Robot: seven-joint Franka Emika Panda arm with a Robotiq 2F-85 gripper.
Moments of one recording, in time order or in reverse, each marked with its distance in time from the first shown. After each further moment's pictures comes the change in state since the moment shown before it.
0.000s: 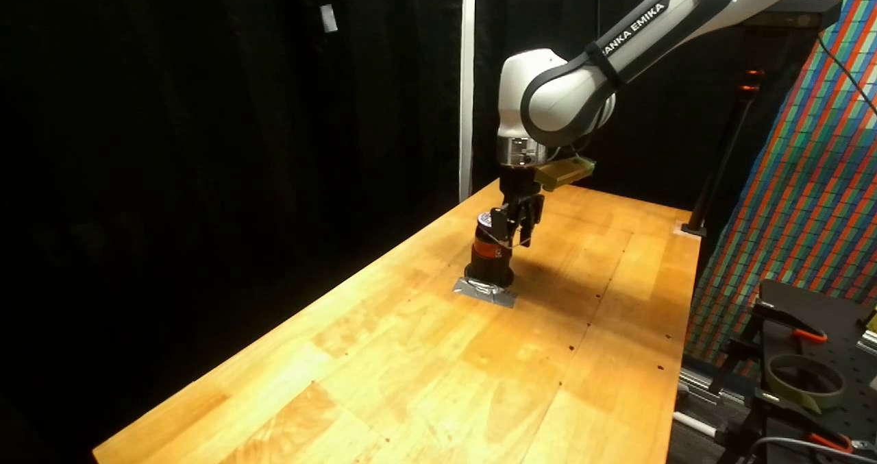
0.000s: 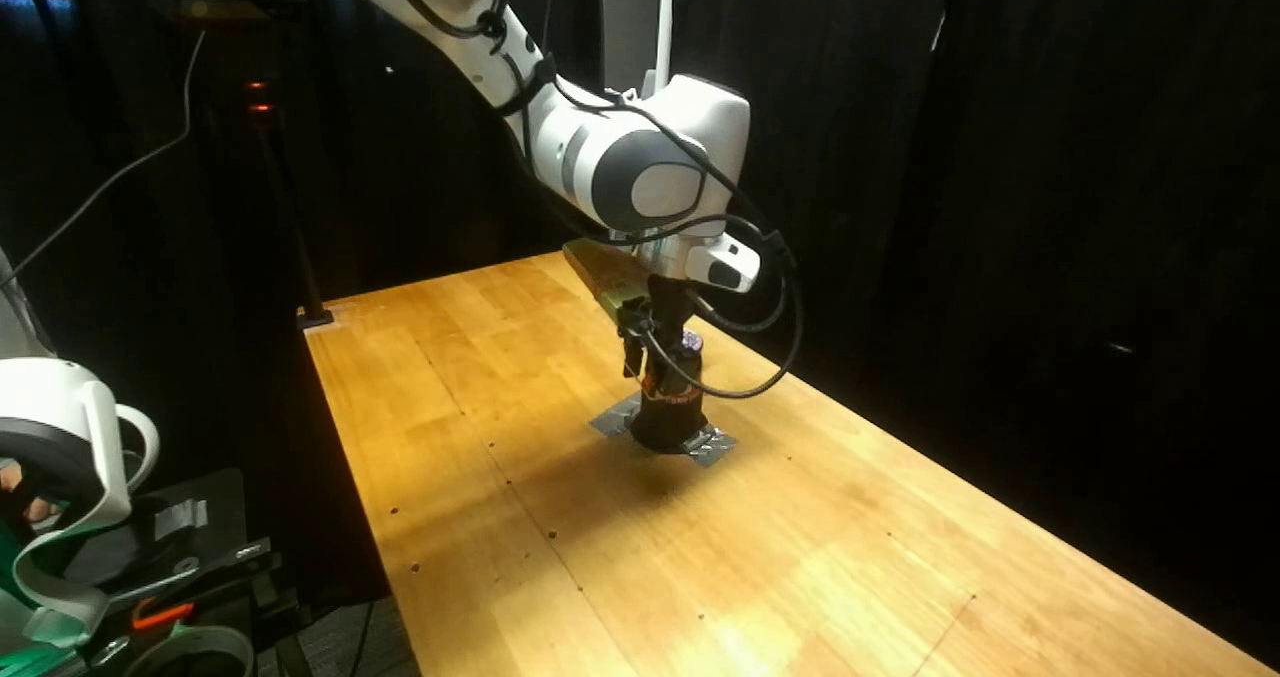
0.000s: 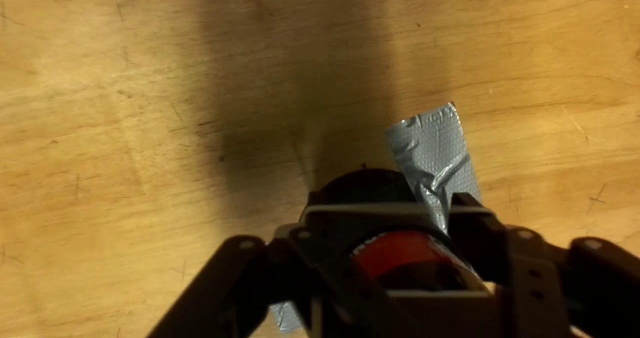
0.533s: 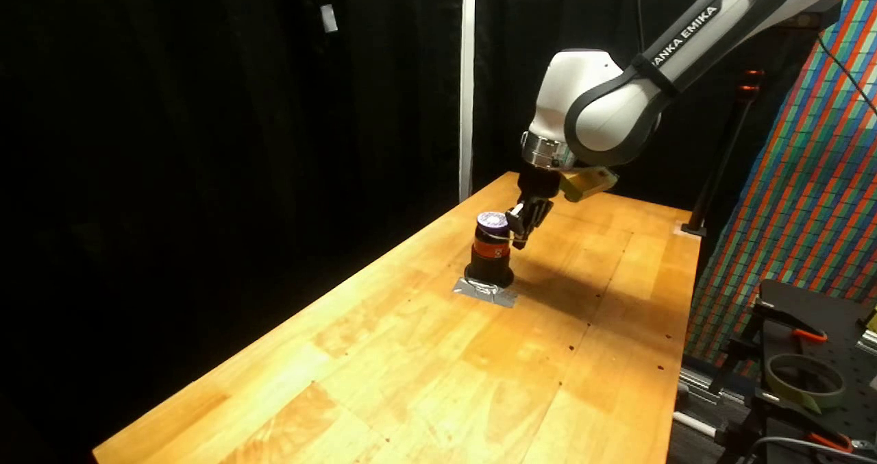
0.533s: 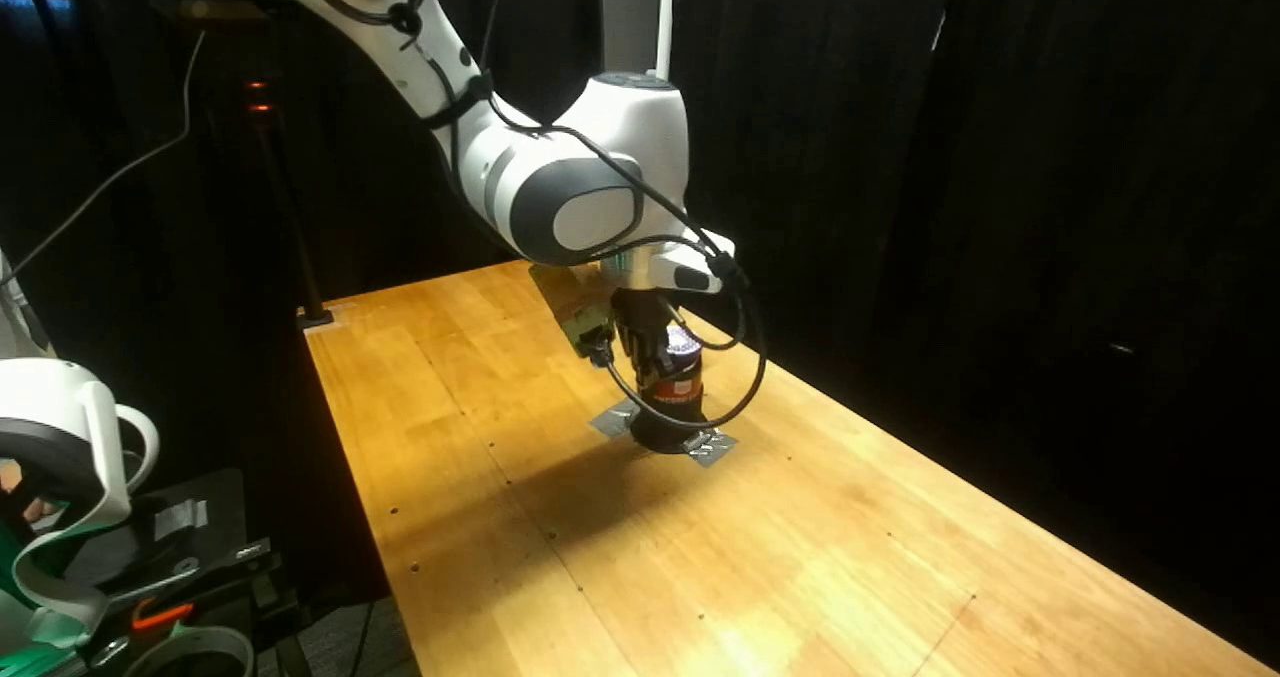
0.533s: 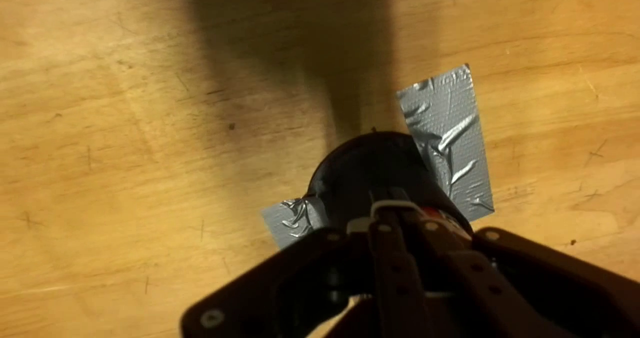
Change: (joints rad) arm 0.000 -0.135 0.001 -0.280 0.005 0.396 0.000
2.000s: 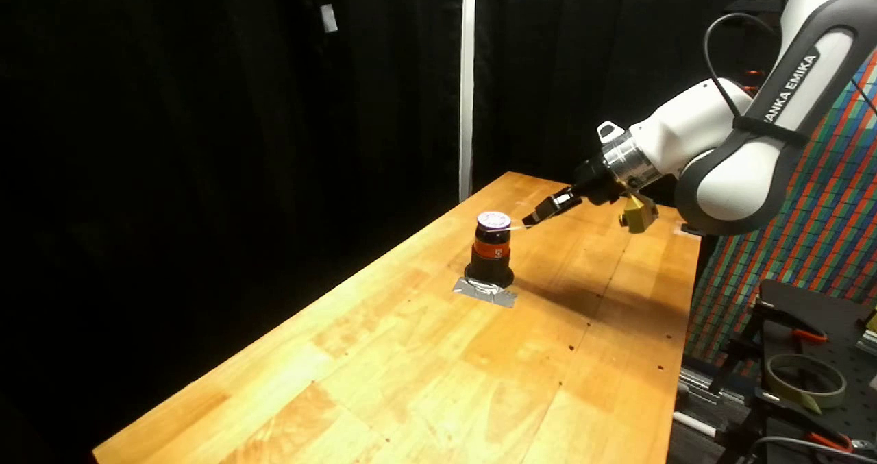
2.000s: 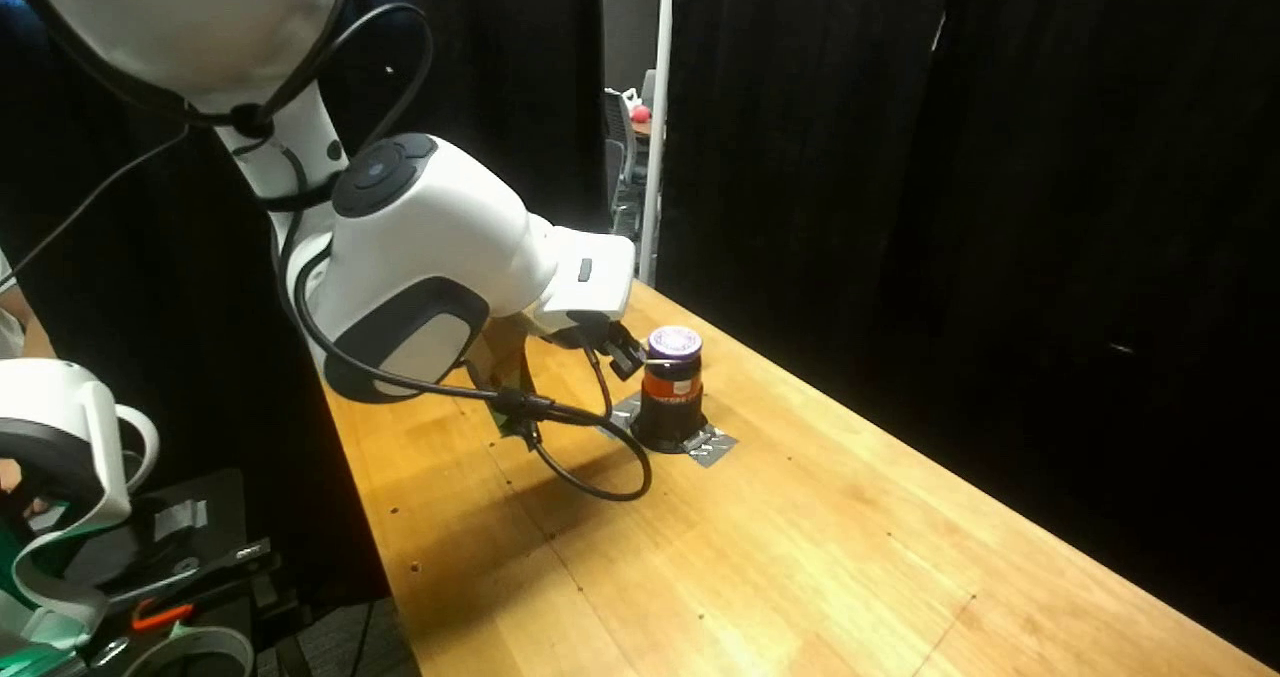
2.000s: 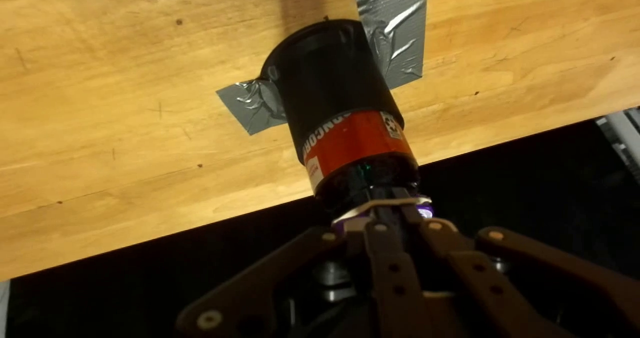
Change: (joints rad) arm -0.508 -0.032 0.492 -0.458 -0.117 0.988 -0.045
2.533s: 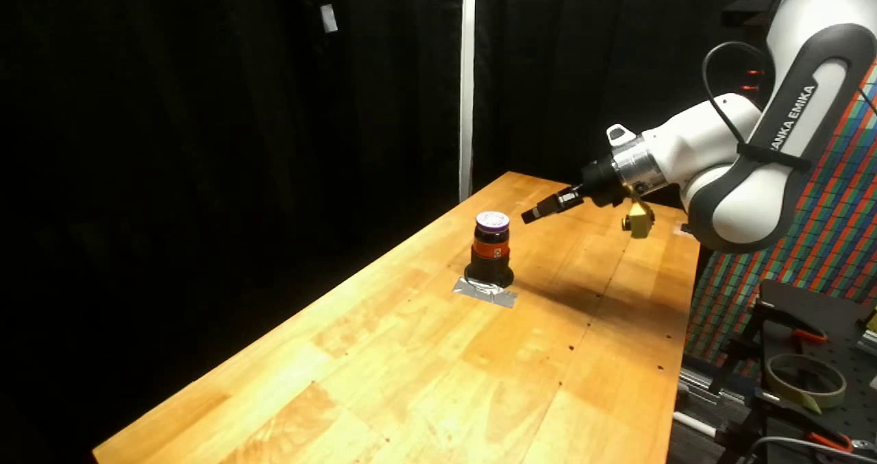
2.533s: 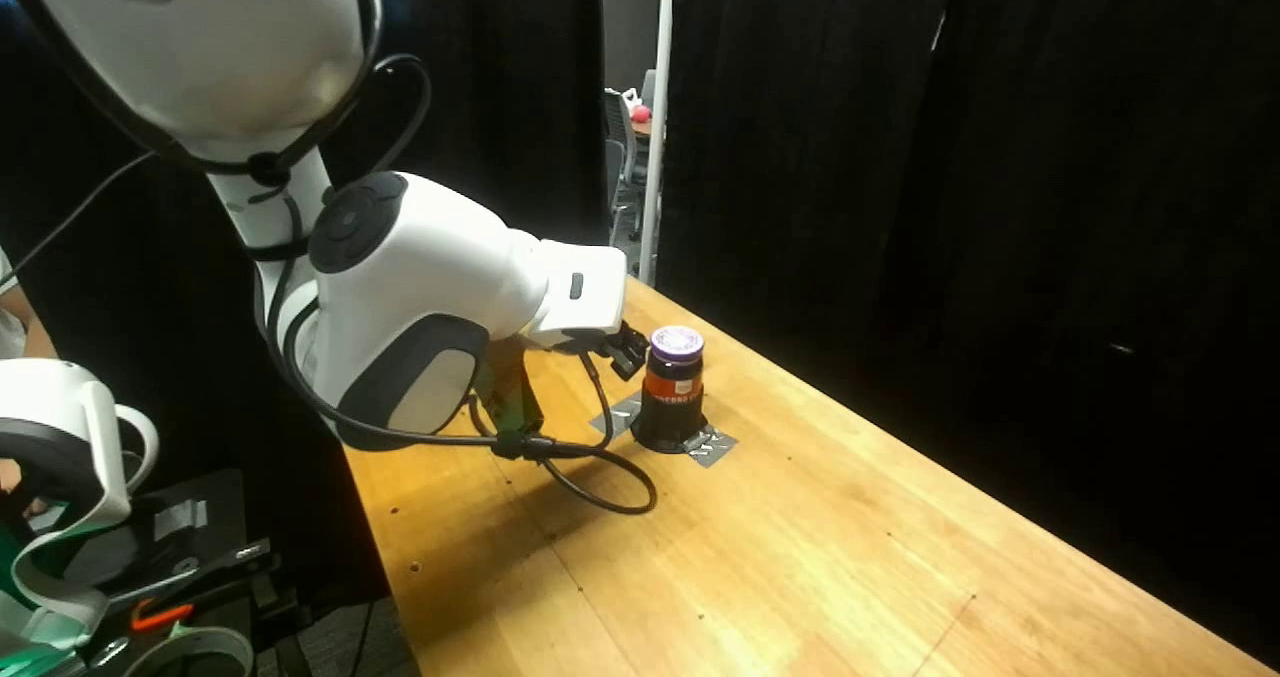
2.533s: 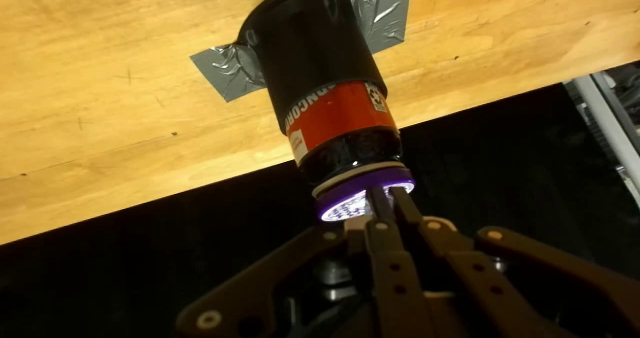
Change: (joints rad) arm 0.097 0.046 -0.160 -0.006 -0.196 0.190 0.127
